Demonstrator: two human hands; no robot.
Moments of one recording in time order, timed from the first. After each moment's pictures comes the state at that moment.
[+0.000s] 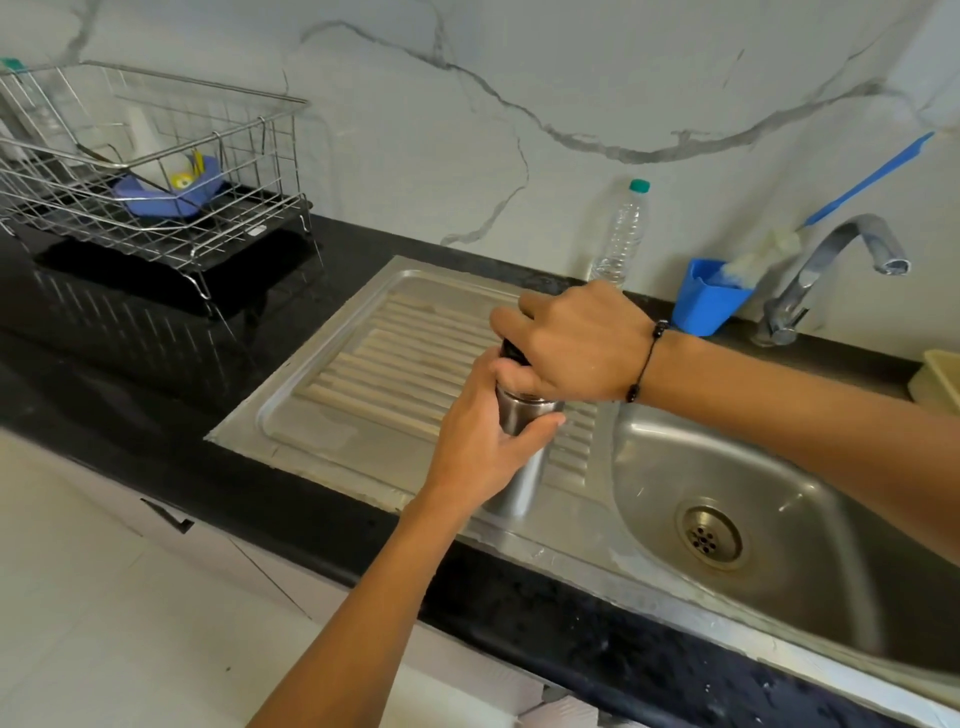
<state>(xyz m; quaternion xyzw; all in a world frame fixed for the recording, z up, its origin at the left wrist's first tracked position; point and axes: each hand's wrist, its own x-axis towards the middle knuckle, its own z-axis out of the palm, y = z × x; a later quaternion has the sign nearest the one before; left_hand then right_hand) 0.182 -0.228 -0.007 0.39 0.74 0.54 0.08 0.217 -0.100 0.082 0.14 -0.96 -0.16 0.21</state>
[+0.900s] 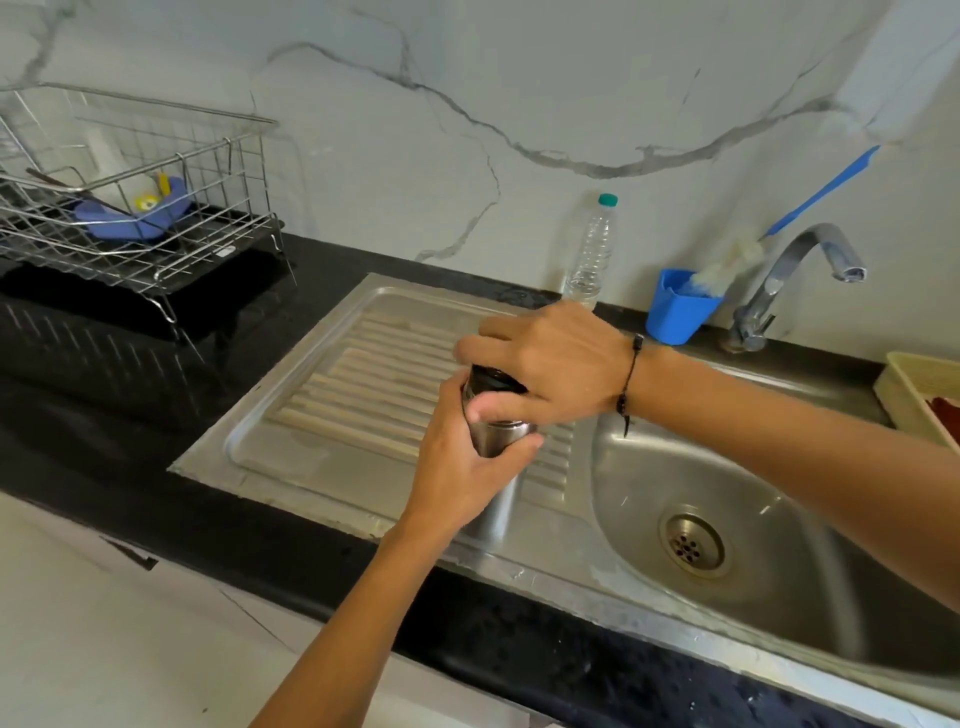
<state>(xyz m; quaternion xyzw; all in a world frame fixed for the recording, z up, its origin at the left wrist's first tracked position) 0.183 -0.220 -0.014 0.36 0.71 0.60 0.11 0.220 -0.088 0.081 0.21 -0.95 -0.07 0.20</state>
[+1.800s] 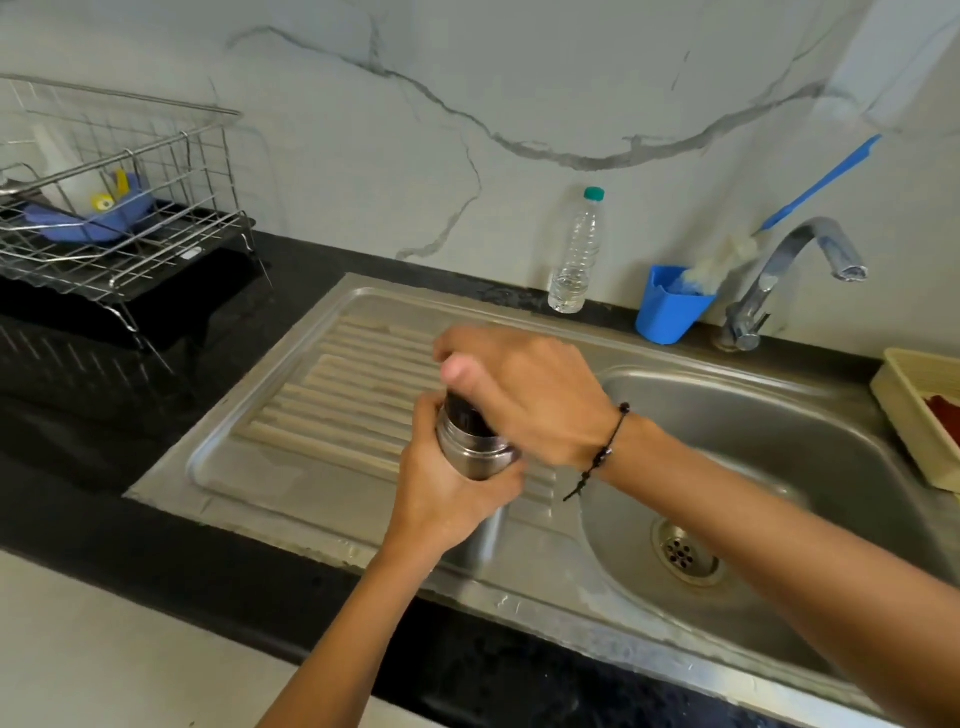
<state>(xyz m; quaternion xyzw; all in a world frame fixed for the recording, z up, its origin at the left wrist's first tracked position) 0.182 -0.207 -0.024 0.30 0.69 0.64 0.15 0.228 -0.101 0.068 -0.04 -0.97 0.15 0.20</state>
